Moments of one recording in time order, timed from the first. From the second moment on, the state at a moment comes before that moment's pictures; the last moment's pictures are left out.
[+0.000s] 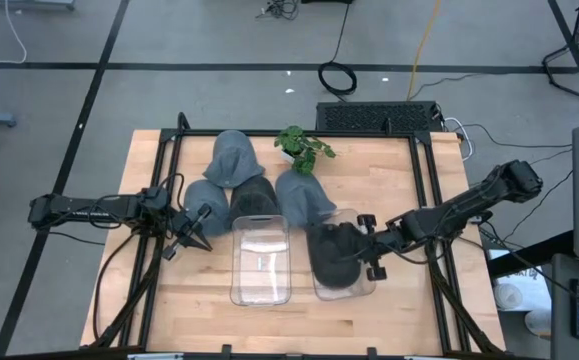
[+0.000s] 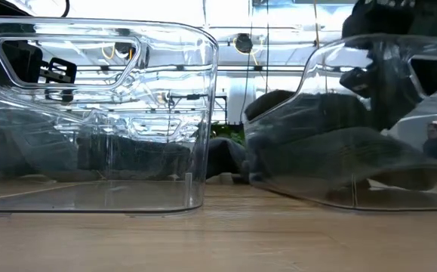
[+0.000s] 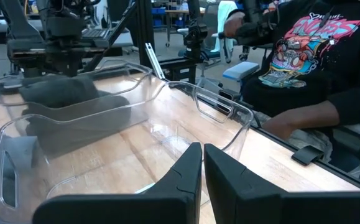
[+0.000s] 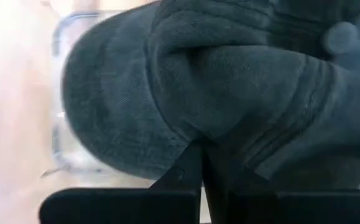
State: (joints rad) left arm 0.05 0.27 0.01 0.11 0.67 0.09; right arm 0.37 1.30 0.74 -0.56 0.17 0.22
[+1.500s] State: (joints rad) left arm 0.05 0.27 0.01 0.11 0.67 0.09; right arm 0.55 1.30 0.80 -0.51 -0.26 0.55
